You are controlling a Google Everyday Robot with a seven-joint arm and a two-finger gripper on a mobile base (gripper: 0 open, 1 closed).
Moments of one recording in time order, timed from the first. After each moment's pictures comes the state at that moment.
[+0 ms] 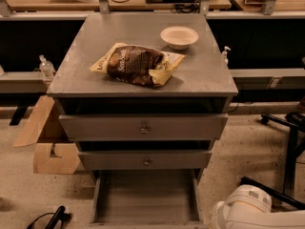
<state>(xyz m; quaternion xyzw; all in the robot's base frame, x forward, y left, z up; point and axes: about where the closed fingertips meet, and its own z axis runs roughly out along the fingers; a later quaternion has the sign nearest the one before) 0.351 -0.216 0.464 -0.62 0.77 -0.05 0.10</state>
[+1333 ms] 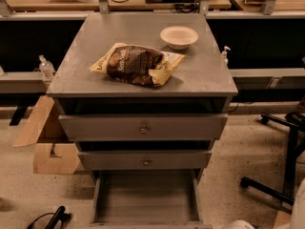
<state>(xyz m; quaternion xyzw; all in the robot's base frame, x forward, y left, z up) 0.303 -0.167 0.263 -0.54 0.82 0.15 0.15</state>
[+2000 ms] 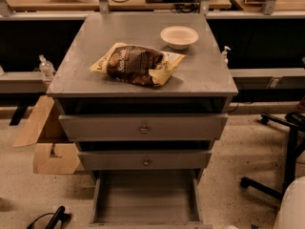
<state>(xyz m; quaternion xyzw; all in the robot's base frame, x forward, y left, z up) 0.315 -0.132 0.204 -0.52 0.81 0.19 0.20</state>
